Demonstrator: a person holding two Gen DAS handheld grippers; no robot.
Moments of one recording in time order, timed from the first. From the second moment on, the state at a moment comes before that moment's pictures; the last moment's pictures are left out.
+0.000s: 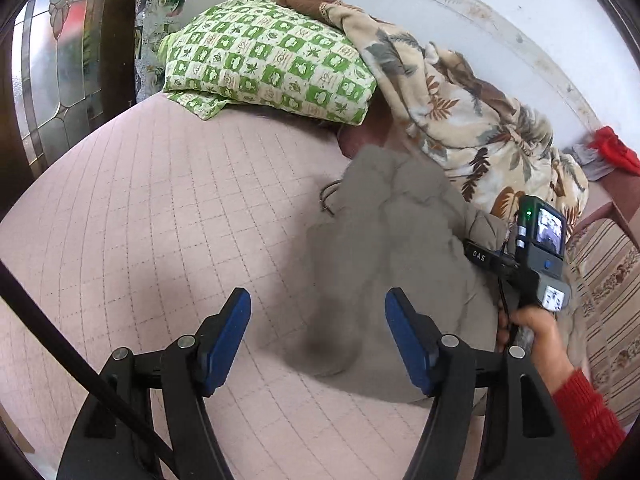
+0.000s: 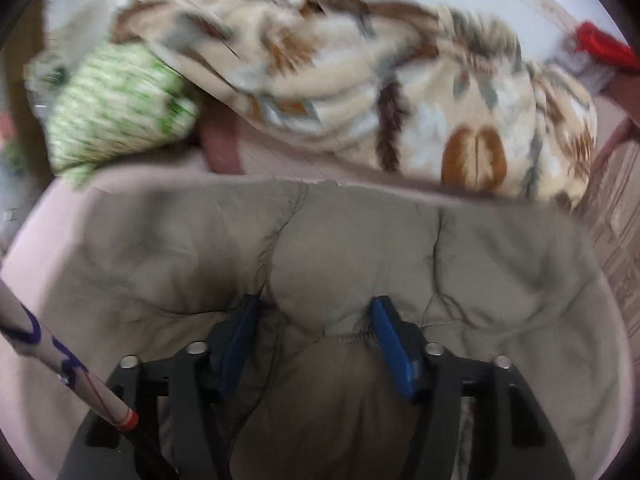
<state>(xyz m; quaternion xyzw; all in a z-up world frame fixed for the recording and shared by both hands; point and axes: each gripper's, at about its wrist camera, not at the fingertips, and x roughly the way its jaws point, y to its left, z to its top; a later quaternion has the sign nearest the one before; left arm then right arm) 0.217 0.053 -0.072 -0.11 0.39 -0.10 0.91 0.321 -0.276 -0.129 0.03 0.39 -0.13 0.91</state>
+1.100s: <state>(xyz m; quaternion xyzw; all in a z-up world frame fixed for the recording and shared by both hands) 0.265 0.042 -0.107 -0.11 0.48 -0.15 0.86 0.076 -0.464 -0.098 0.22 0.31 -0.23 0.89</state>
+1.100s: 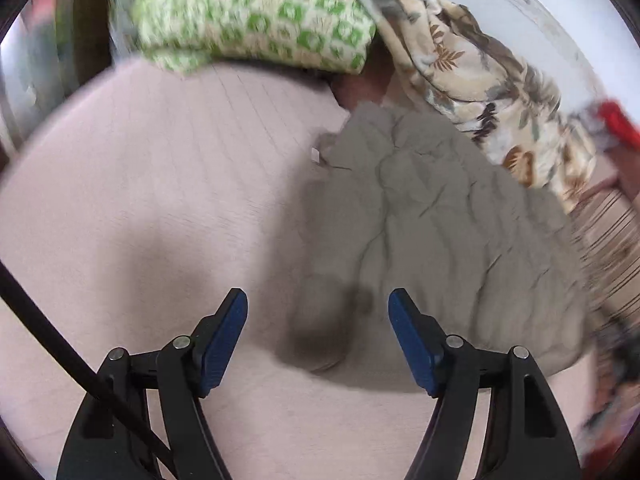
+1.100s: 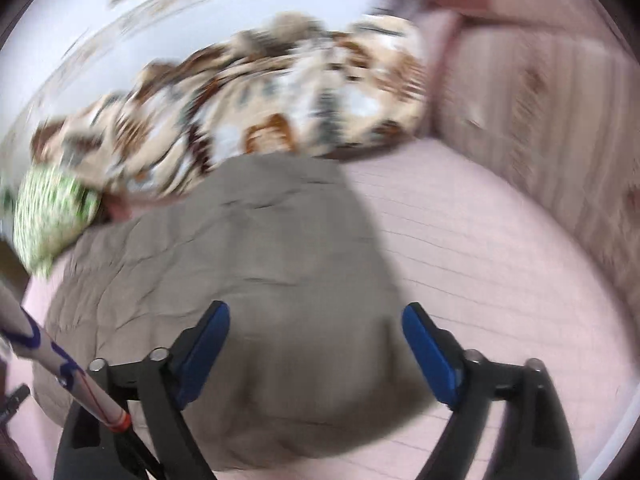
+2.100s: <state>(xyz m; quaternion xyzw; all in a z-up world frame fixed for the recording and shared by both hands) 0.355 -0.043 -0.141 -0.14 0.54 -0.22 0.80 0.143 -0.565 -0.174 0.43 0.33 -0.03 0.84</state>
